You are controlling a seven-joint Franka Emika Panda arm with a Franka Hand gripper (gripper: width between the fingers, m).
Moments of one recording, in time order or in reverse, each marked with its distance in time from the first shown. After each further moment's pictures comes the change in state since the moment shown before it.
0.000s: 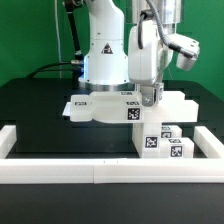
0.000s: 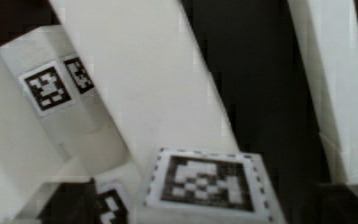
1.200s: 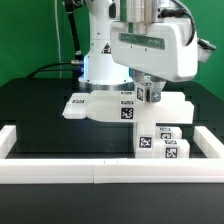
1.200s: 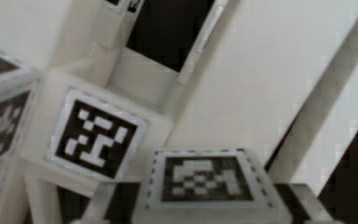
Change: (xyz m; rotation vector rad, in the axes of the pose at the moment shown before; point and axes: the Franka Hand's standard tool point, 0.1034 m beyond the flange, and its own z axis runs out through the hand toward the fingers) arm 0.005 -0.002 -0.001 0.002 0.001 -0.569
